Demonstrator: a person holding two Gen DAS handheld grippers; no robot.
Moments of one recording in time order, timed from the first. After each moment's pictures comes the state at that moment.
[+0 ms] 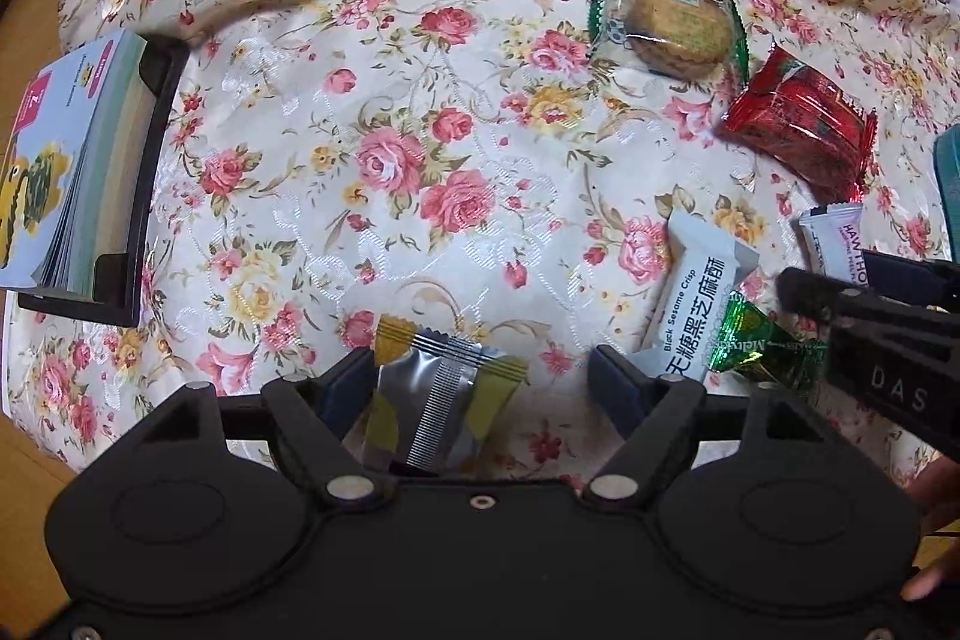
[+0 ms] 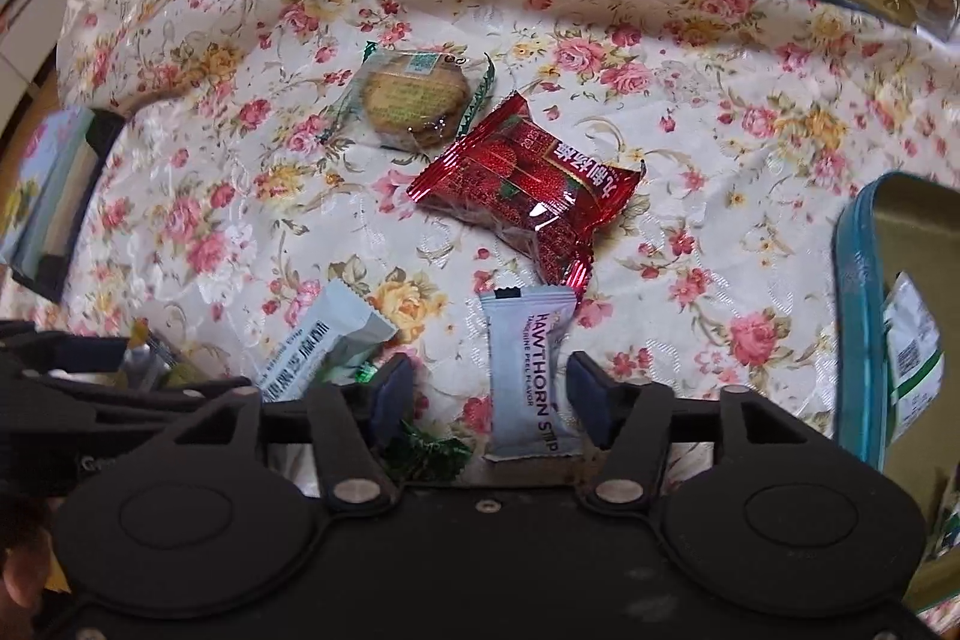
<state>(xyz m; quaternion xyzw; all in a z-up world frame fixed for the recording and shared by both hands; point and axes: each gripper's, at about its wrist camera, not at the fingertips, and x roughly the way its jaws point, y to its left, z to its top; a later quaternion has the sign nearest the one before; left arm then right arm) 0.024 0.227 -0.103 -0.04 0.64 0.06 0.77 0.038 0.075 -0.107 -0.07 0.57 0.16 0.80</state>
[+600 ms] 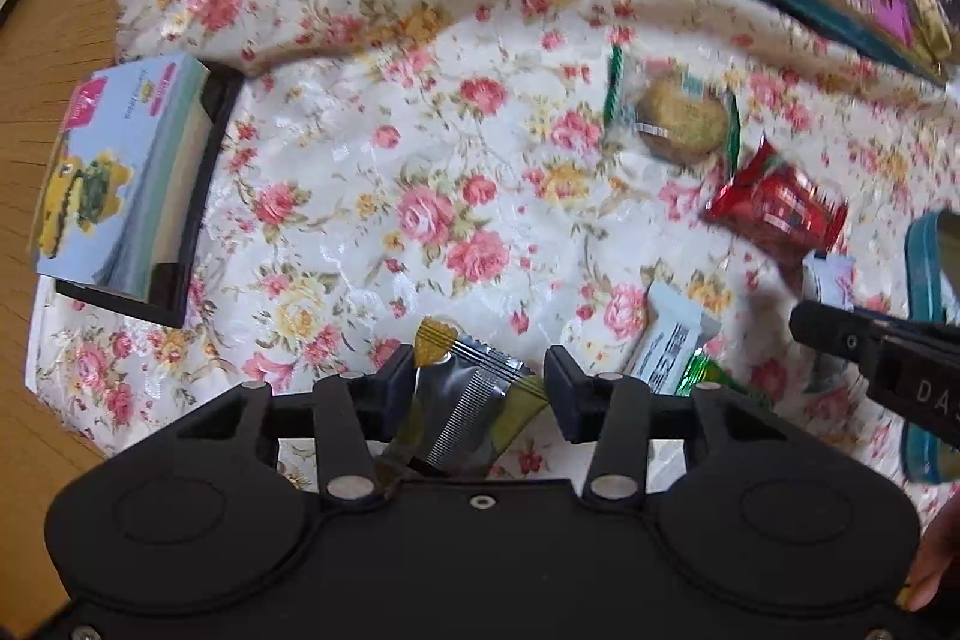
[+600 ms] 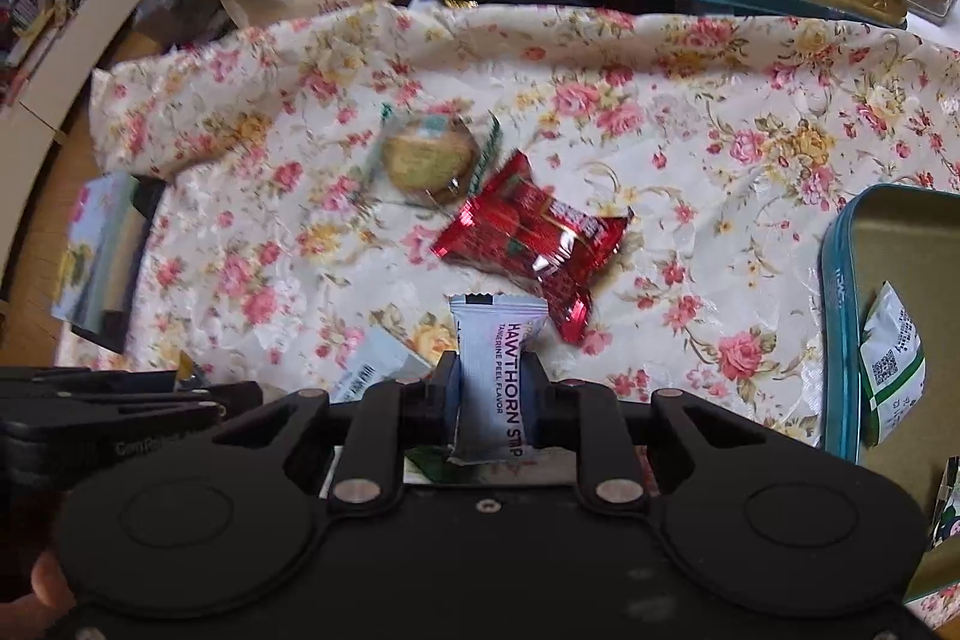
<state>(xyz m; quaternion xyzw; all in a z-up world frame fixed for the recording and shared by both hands) 0.032 0.240 -0.057 -0.09 0.61 0.10 0.78 0.056 0.054 -0.065 0.04 0.59 0.18 0.79</state>
